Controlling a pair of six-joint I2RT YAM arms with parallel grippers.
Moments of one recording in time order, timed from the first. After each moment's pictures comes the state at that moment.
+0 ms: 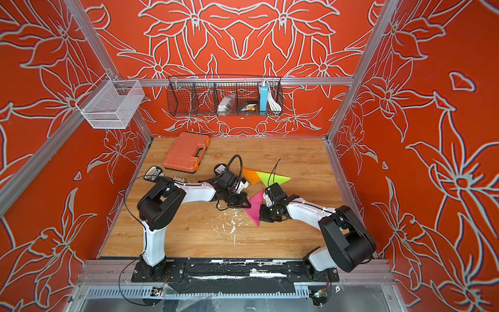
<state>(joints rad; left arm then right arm) -0.63 2.00 1.13 -0.13 0.62 -0.58 0.56 1.43 0.63 -0.39 -0.35 0.57</state>
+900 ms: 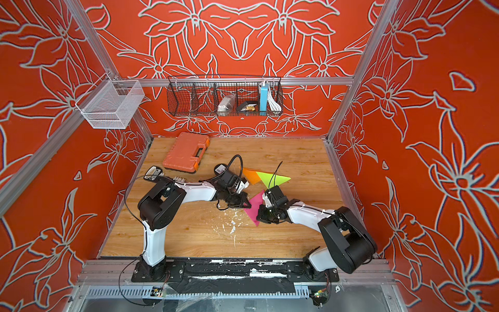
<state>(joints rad) -0.63 2.01 1.14 -0.15 0.63 -0.58 0.58 1.40 0.54 -0.24 -0.39 0.68</state>
